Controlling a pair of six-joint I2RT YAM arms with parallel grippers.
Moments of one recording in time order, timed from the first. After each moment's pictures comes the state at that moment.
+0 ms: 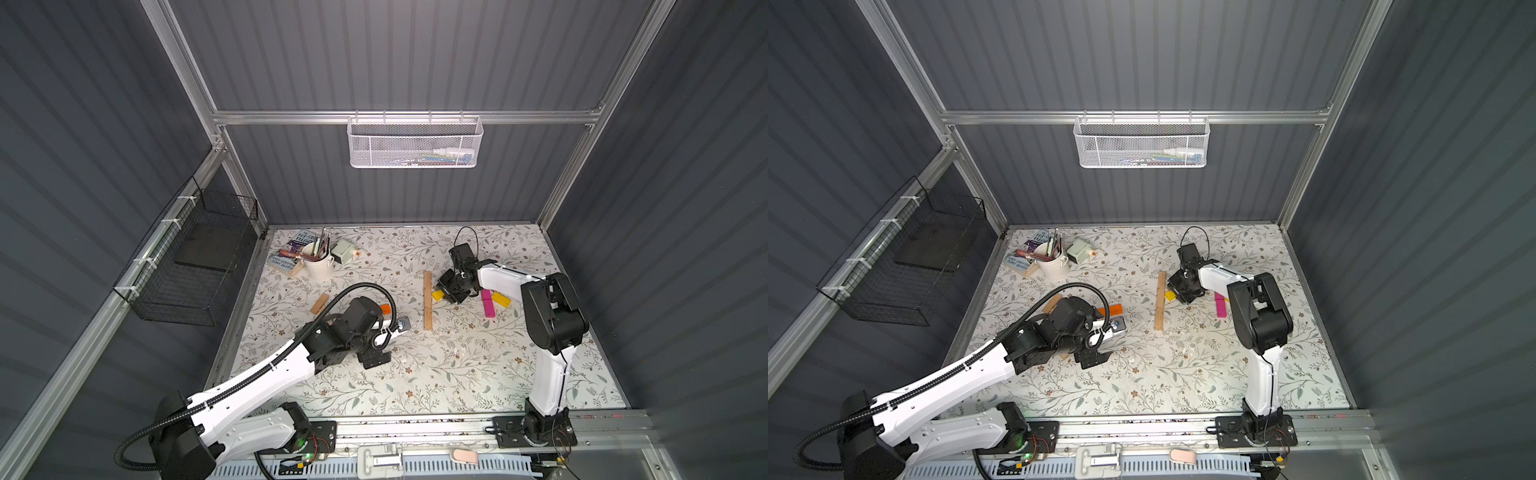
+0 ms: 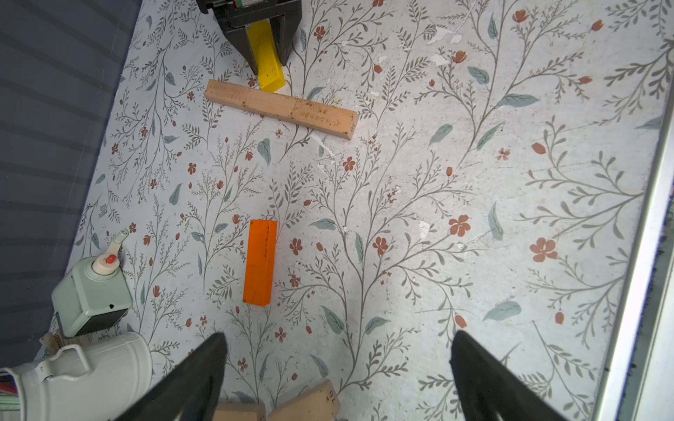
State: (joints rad) left arm -0.90 1.09 0.87 -0.66 -0.04 0.55; right arm 0.36 2.00 1.31 -0.44 -0.22 1.14
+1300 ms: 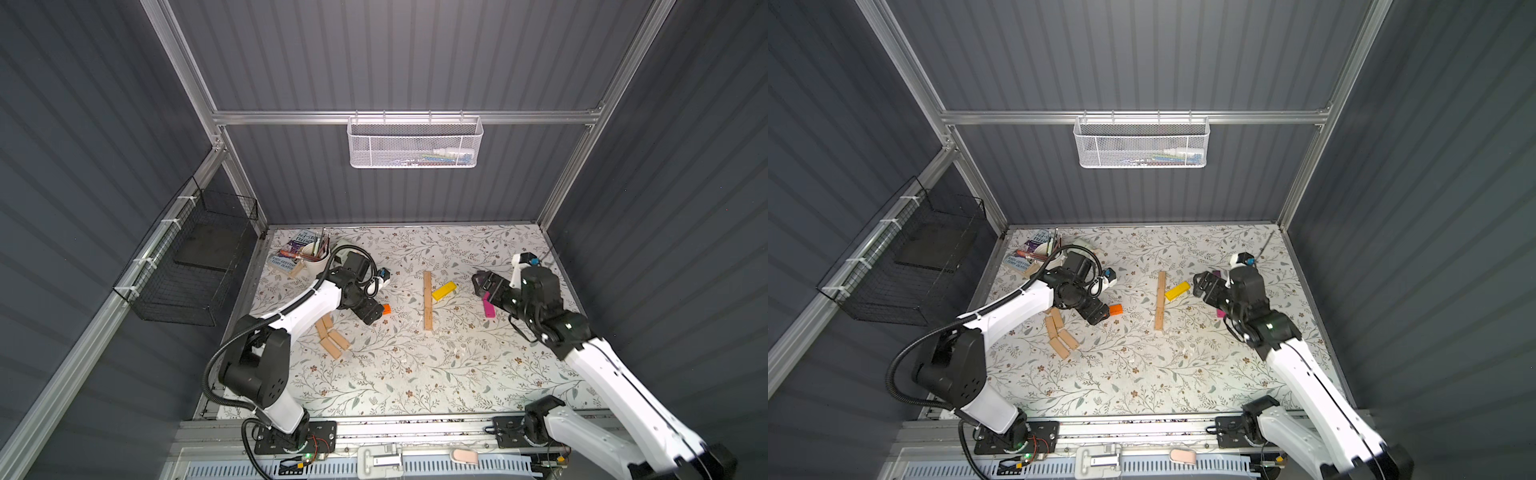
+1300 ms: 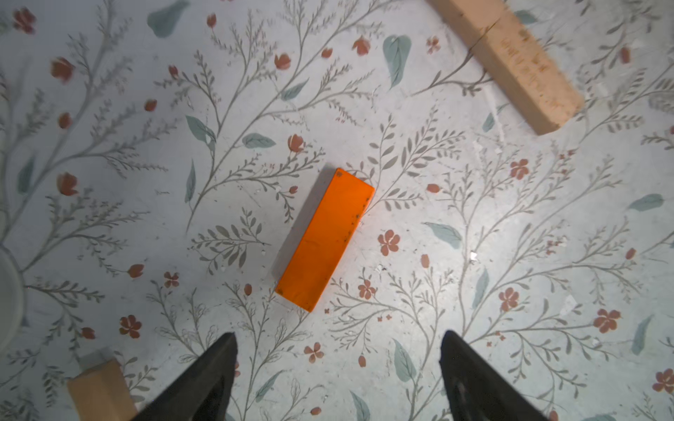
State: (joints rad) left arm -0.47 1.69 1.20 -0.72 0.18 0.39; right arm 0.35 0.83 0.79 -0.42 0.00 0.65
